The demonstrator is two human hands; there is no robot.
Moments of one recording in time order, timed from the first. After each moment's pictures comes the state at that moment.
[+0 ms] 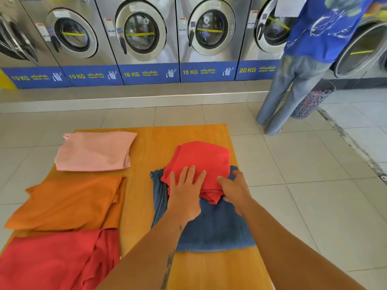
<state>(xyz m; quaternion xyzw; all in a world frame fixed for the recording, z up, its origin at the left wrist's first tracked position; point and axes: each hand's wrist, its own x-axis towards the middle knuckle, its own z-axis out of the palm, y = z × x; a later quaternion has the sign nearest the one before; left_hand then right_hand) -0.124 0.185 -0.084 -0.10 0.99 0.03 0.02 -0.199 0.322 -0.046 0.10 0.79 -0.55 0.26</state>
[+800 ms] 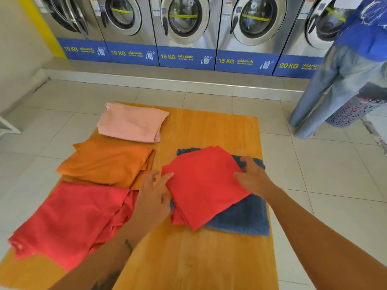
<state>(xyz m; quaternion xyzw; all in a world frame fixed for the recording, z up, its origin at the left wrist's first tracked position) 0.026 0.132 -0.072 -0.28 0.91 0.29 -0.12 -0.200 0.325 -0.022 -0.15 0.89 -0.32 0.29</state>
